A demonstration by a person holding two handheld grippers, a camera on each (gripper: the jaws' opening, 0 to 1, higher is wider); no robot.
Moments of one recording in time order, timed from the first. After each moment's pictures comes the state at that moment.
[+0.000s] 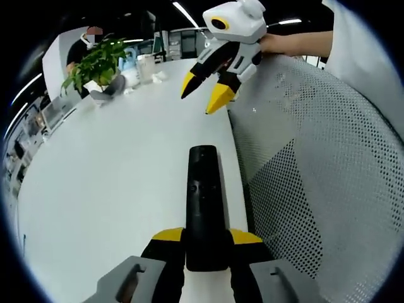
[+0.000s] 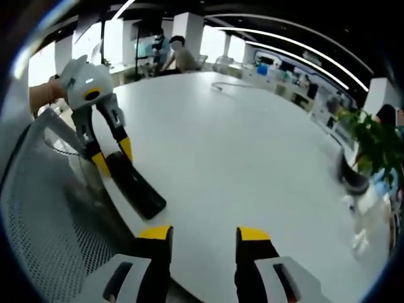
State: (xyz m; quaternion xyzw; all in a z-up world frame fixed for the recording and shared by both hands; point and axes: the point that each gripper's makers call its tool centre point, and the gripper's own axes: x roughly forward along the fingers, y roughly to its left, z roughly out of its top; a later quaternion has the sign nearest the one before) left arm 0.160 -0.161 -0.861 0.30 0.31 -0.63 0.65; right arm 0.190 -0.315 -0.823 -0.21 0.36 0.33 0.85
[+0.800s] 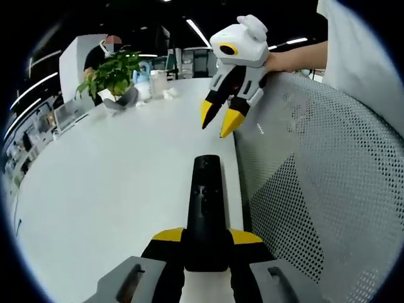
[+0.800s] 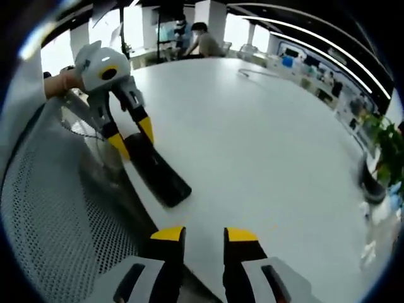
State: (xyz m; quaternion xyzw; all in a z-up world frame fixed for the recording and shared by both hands) left arm 0.157 -0.165 -0.860 0.24 0.27 -0.63 0.69; right arm 0.163 -0.303 -0.846 -0.23 0.42 0.40 0.78
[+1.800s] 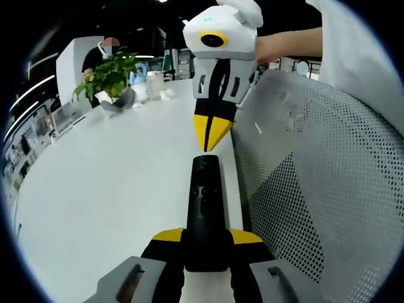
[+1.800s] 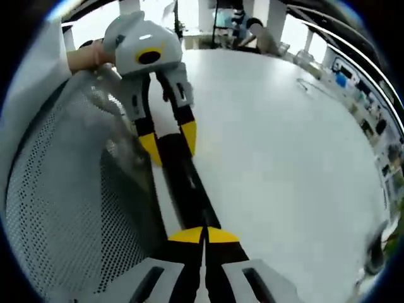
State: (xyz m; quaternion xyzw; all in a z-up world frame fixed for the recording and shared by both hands) left arm 0.157 -0.166 -0.860 0.25 0.27 -0.63 0.68; right arm 0.167 -0.249 -0.846 -0.33 0.41 0.52 0.68
